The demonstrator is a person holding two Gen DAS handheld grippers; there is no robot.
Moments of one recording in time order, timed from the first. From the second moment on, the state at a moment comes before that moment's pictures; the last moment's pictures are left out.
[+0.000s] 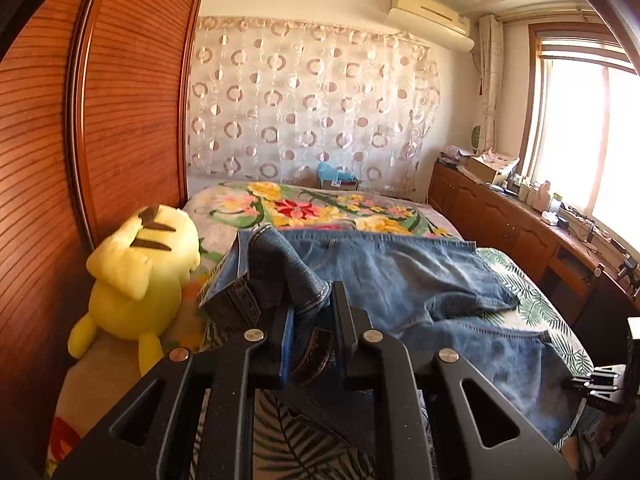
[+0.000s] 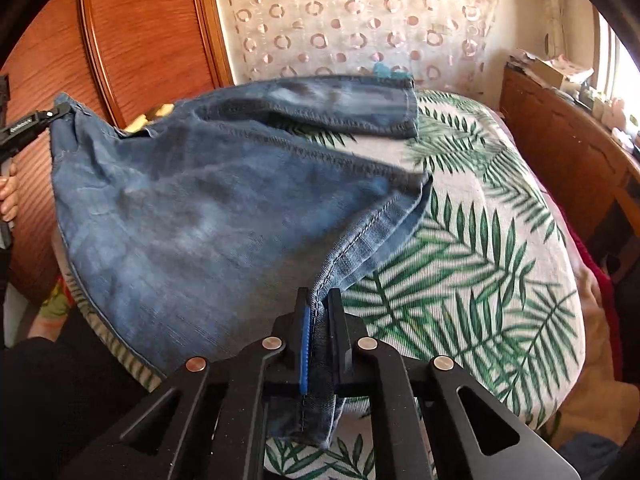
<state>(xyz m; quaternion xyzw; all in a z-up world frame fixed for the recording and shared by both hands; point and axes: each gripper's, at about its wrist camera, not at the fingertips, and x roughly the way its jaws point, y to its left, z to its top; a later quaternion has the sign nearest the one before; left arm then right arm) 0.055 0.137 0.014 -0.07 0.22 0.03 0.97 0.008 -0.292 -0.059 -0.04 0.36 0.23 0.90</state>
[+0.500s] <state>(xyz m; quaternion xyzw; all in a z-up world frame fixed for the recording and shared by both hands) 0.105 0.133 0.039 -0.05 0.21 0.03 0.98 0.102 -0.267 -0.005 -0.08 0.30 0.23 0.92</state>
